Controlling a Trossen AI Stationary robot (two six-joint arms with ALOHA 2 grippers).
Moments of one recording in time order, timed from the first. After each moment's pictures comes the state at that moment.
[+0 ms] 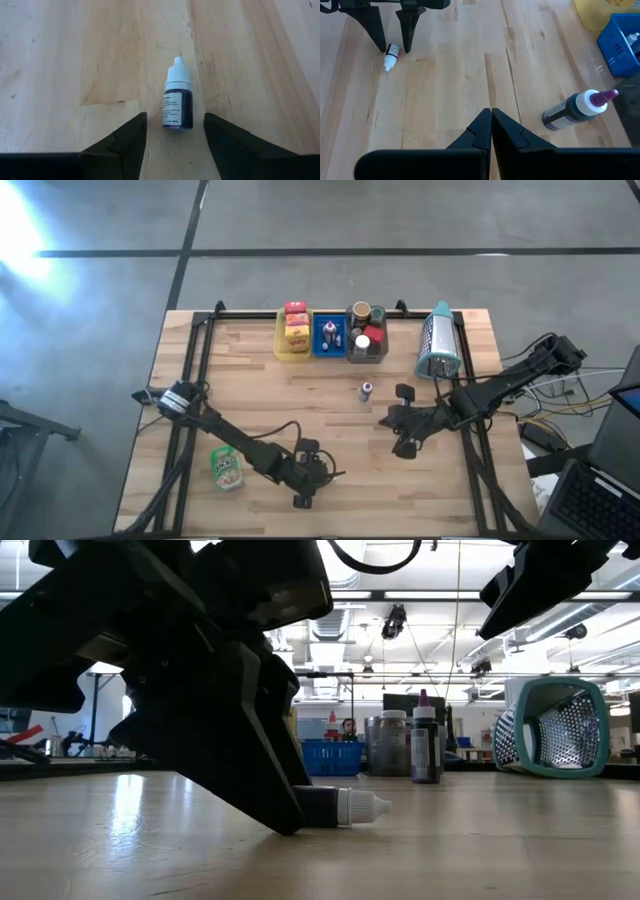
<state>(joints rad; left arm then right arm) -0.51 2.01 1.22 -0.16 -0.27 -0.32 0.45 1.19 0.80 -0.49 0.39 0.39</state>
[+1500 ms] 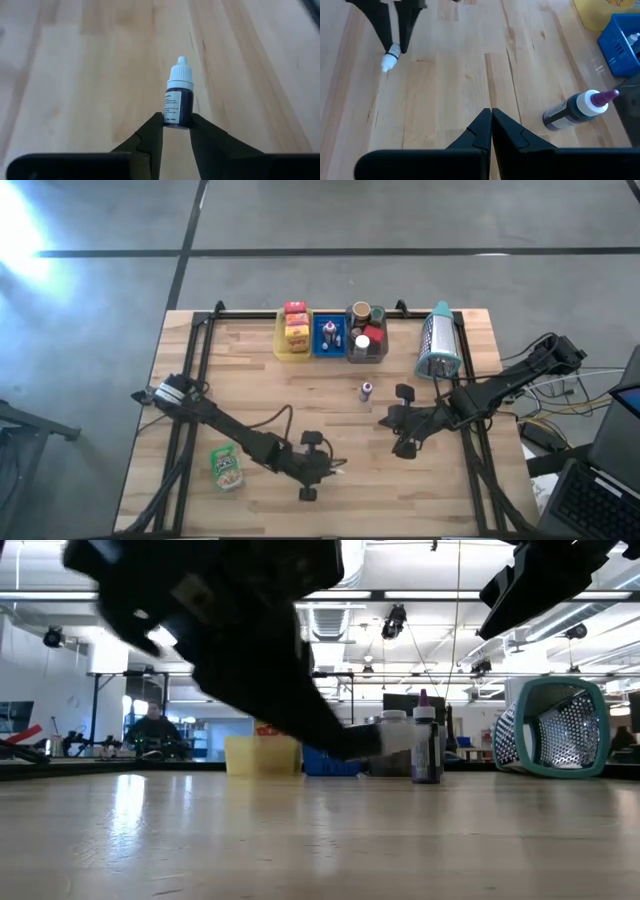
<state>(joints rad) -0.46 1.93 1.16 0.01 -0.27 -0.28 0.45 1.19 0.80 -0.49 0.39 0.38</state>
